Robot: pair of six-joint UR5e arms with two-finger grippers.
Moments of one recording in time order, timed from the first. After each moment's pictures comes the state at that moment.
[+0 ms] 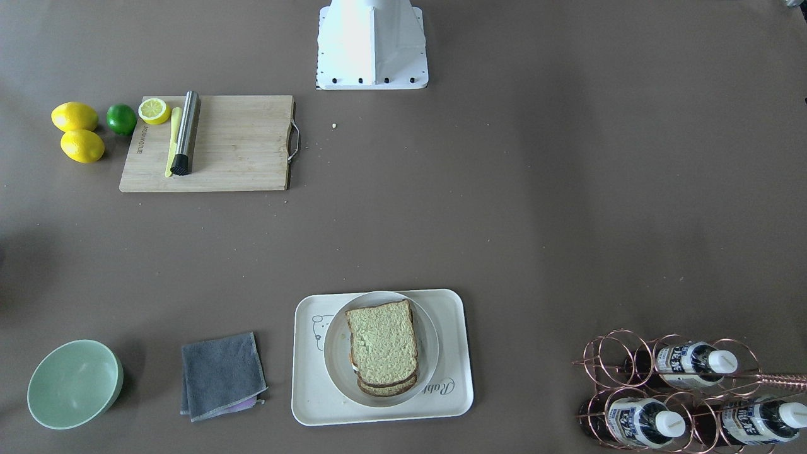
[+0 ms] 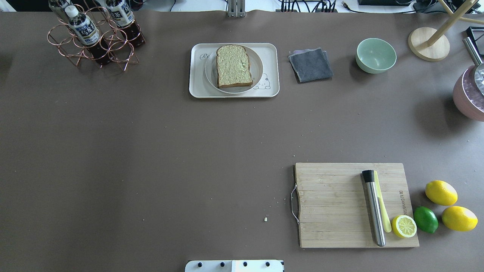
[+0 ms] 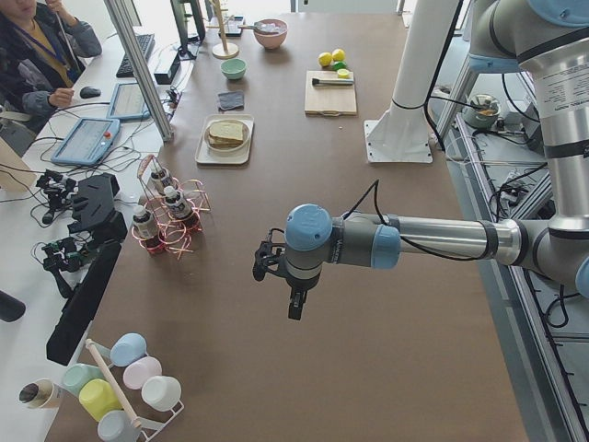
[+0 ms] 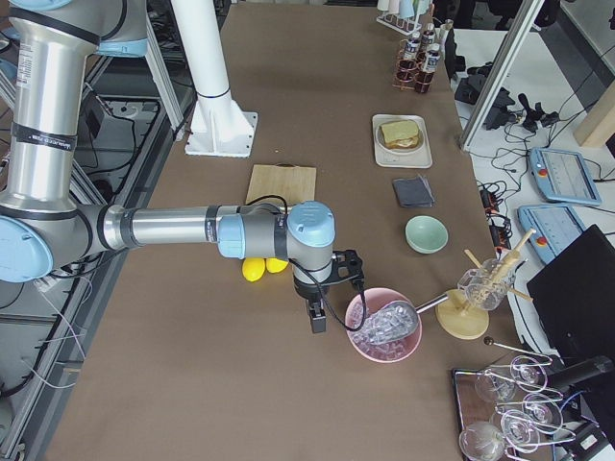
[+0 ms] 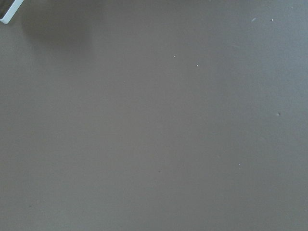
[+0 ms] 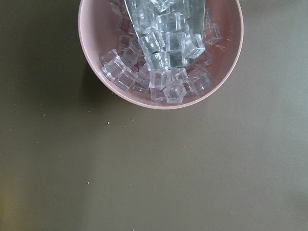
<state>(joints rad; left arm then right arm) -1.57 -1.28 -1.91 -1.62 -2.38 0.10 1.57 -1.78 1.86 -1.61 2.23 -0.21</state>
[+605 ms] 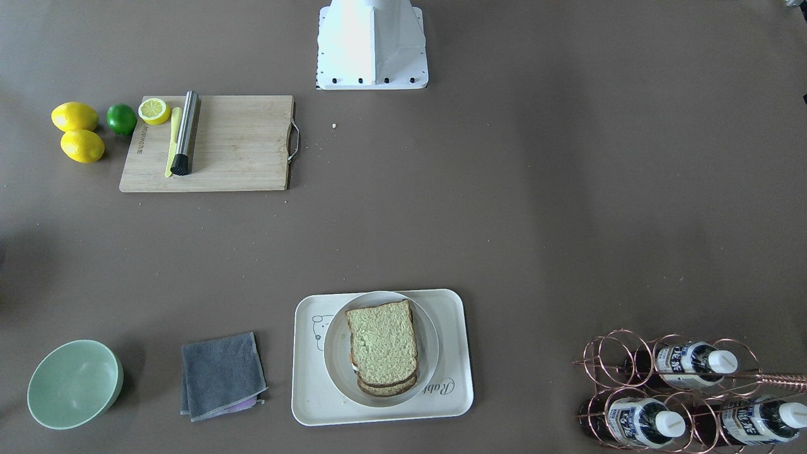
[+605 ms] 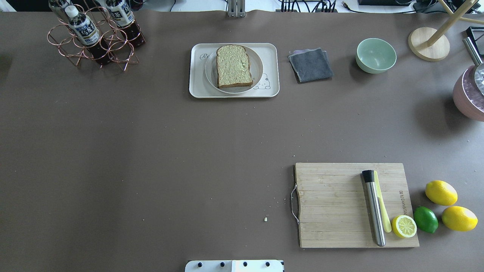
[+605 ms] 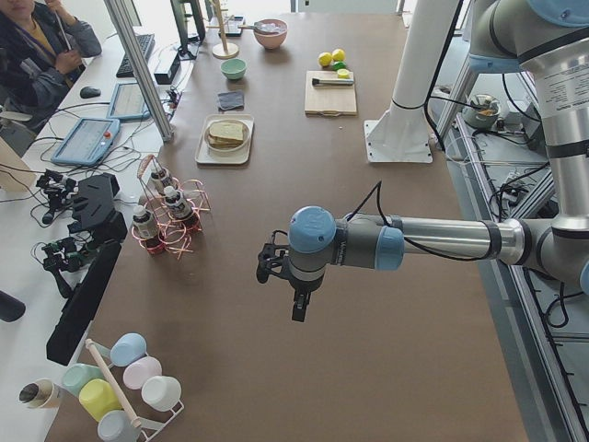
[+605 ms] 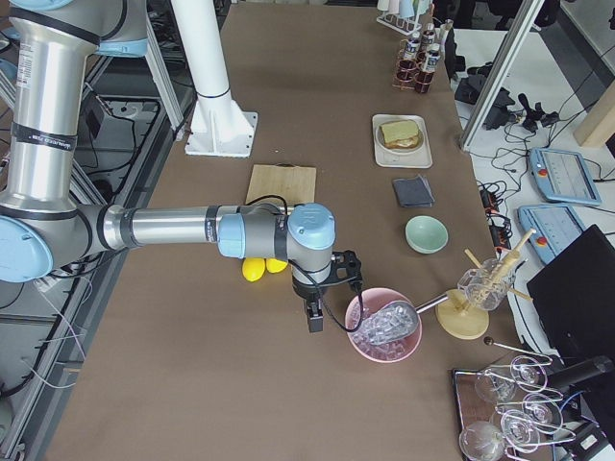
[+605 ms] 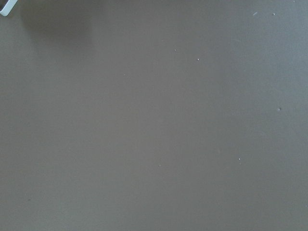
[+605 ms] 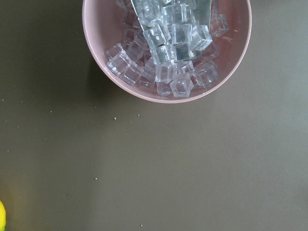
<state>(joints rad) -1.57 -1.26 -1.91 -1.62 -2.38 0.09 1.57 -1.78 1.86 -1.63 2.25 -0.21</state>
